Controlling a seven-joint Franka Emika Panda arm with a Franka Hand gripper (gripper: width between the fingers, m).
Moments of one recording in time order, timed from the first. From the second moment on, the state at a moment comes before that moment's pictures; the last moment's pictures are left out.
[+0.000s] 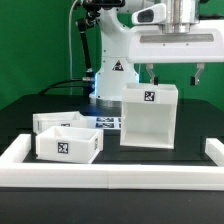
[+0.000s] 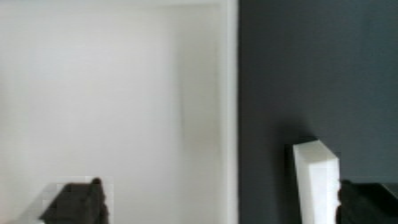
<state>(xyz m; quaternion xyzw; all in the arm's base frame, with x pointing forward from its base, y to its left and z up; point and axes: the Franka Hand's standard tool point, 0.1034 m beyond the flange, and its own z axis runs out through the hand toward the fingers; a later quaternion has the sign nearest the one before) 0.445 0.093 0.116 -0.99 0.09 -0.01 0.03</state>
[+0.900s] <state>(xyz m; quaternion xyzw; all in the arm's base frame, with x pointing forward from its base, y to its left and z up) 0.442 0.101 0.102 -1.00 0.09 -0.01 0.03</state>
